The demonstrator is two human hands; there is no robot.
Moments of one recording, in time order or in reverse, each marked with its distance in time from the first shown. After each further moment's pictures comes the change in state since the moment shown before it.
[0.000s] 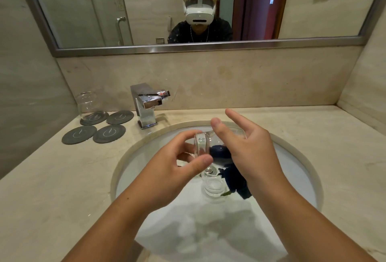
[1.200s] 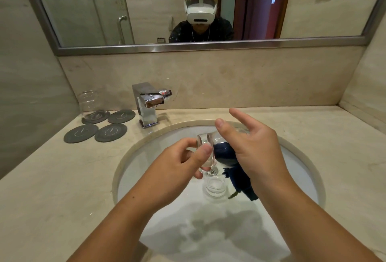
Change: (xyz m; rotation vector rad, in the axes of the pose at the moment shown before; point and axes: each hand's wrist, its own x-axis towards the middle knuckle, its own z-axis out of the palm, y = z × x) left_hand 0.002 0.000 0.006 -0.010 0.014 -0.075; right_hand 0.008 0.015 -0.001 -0.054 0.091 0.008
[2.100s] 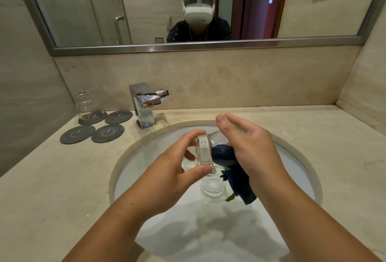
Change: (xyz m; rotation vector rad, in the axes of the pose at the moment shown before) left_hand -0.007 0.001 -0.005 0.258 -0.057 0.152; right_hand 0.000 -0.006 -0.003 0.006 -0.042 0.083
